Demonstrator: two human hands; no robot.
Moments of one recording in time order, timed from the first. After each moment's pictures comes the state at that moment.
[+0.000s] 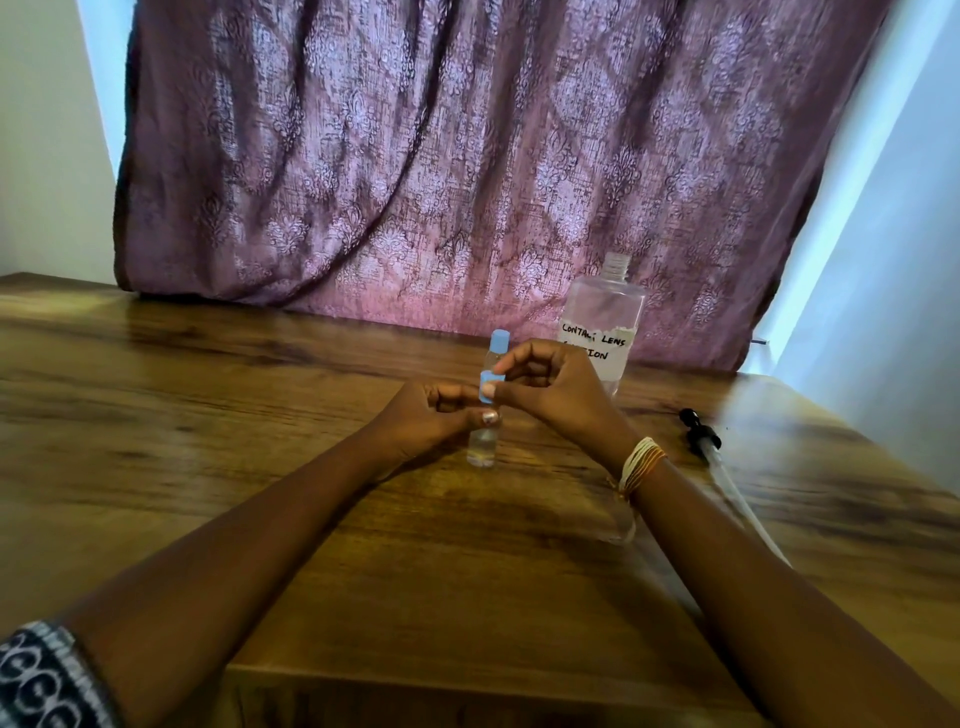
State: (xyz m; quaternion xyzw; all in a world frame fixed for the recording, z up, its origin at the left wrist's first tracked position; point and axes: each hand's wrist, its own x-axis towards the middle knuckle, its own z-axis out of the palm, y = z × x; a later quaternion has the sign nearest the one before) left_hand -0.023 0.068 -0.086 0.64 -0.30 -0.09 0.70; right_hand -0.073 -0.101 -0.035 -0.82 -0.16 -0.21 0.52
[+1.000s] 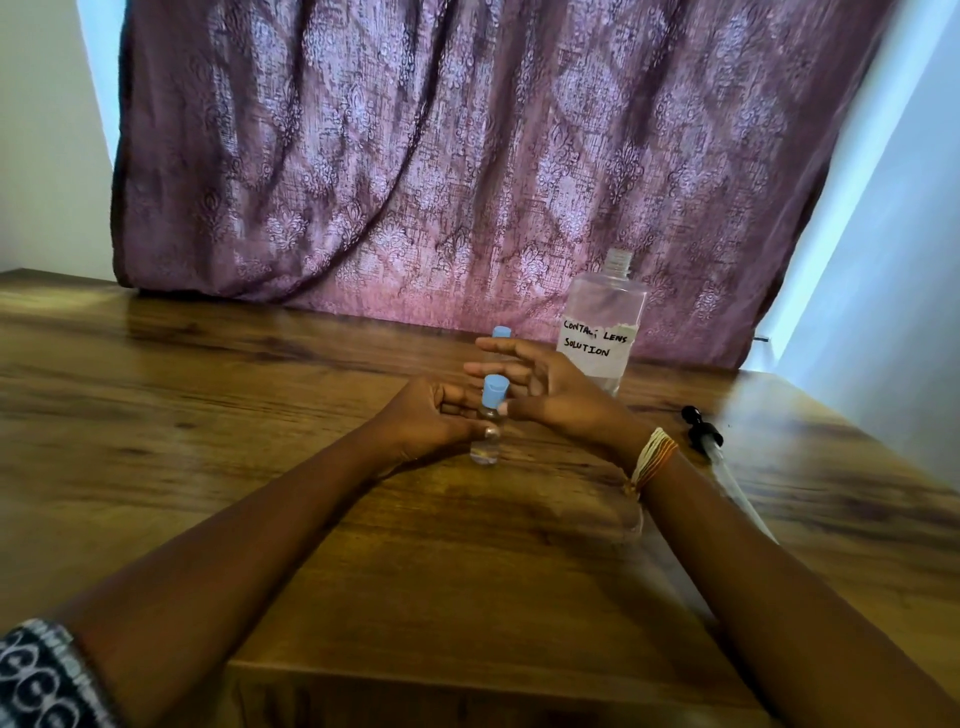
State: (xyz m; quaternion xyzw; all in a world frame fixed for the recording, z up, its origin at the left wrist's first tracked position) left_hand -0.020 0.070 -0.085 0.71 -0.28 -0.08 0.64; right_hand -0.068 -0.108 -0.033 -0.83 -0.20 -0.01 0.53
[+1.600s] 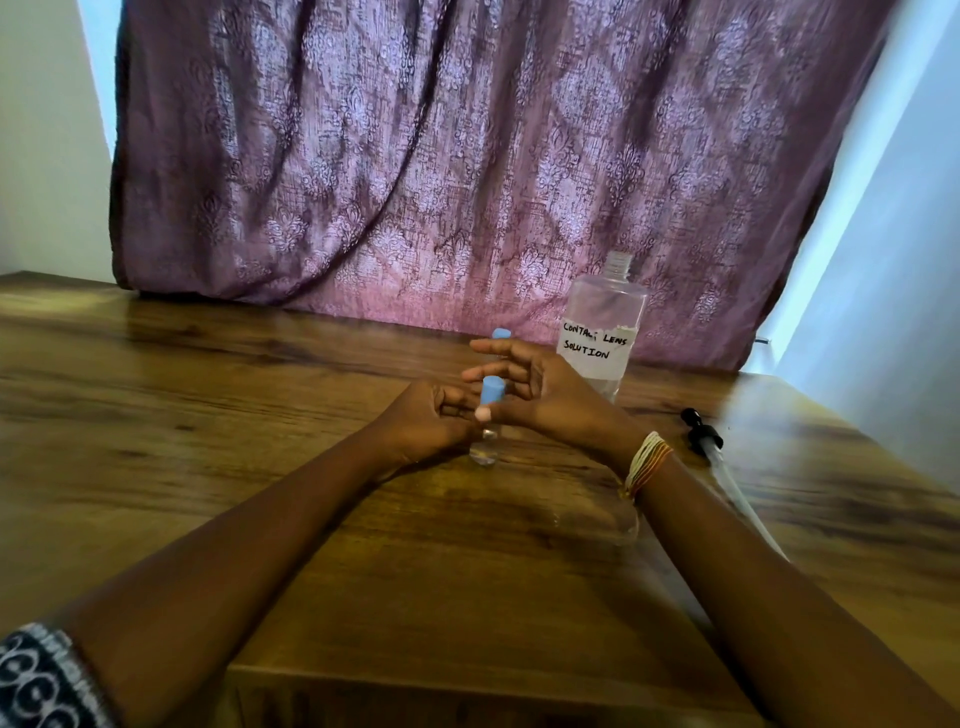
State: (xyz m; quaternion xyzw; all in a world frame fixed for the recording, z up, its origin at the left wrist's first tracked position) left_hand -0.023 0.070 -0.084 0.71 -0.29 -0.08 0.64; right_hand -0.070 -0.101 -0.033 -0.84 -0.19 -0.06 0.50
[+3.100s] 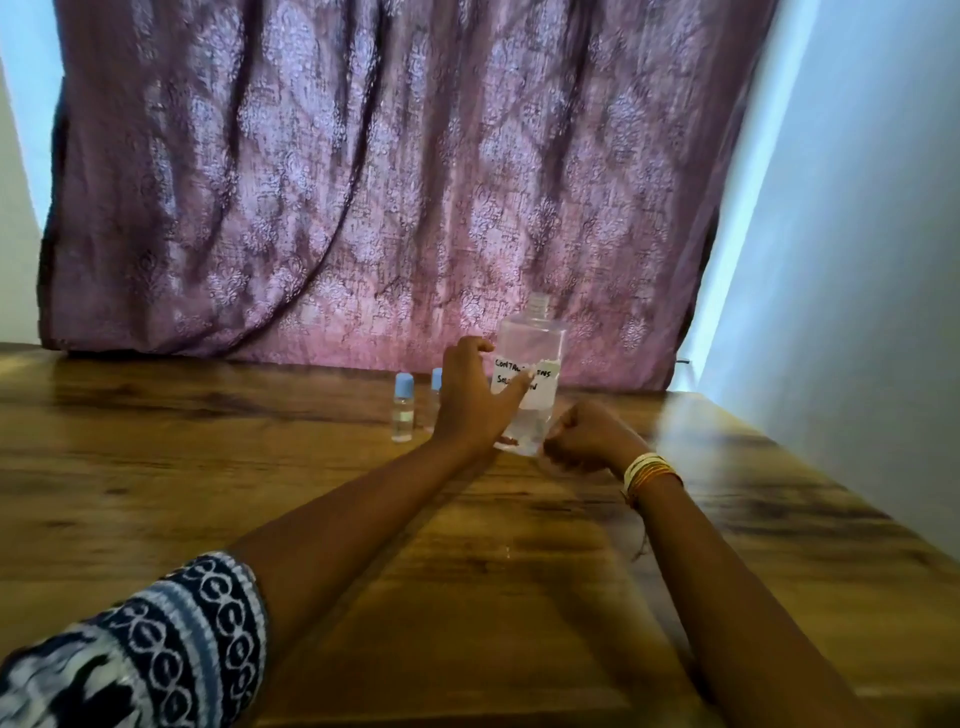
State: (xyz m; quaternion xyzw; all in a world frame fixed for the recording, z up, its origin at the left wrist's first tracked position) left_hand -0.032 -0.049 -0.033 0.75 -0.27 0.25 0.55; right_hand -0.087 -0.198 -0.027 -0.93 0.14 -0.09 0.32
